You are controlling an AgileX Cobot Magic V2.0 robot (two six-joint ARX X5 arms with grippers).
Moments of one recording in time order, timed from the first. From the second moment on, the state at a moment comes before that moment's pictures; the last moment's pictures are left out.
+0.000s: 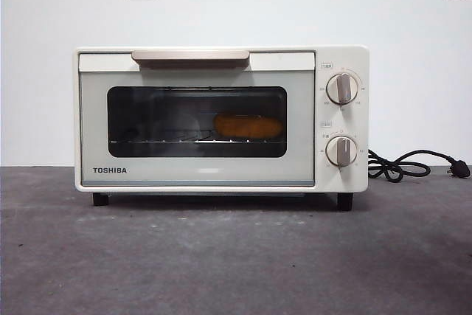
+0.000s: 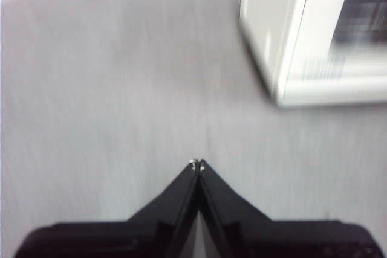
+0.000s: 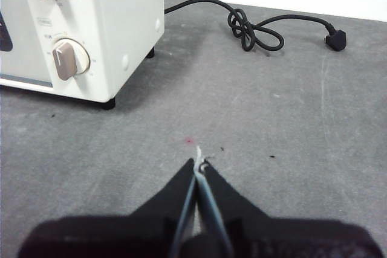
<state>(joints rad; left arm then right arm) 0.03 0.05 0.02 -0.18 0.06 0.01 -0.03 0.01 0.06 -0.30 -0.16 -0.15</state>
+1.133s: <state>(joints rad) 0.03 0.15 0.02 -0.18 0.05 0.01 -0.03 0.01 0.06 -0.30 -0.16 -0.16</state>
